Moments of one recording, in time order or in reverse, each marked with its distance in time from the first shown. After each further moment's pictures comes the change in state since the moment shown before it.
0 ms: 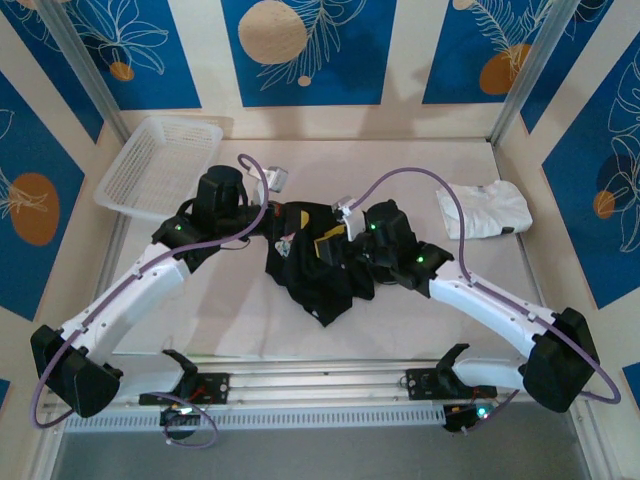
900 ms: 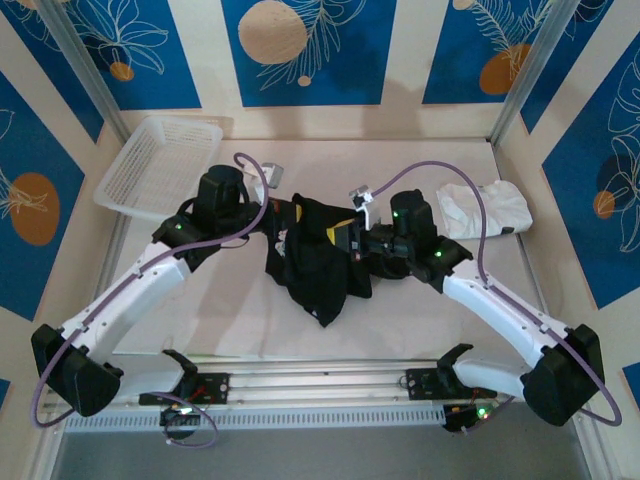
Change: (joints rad) left arm 0.000 0.011 0.009 -0.018 -0.171 0.033; right arm -0.138 -0.074 0.013 -0.002 -0.272 0.102
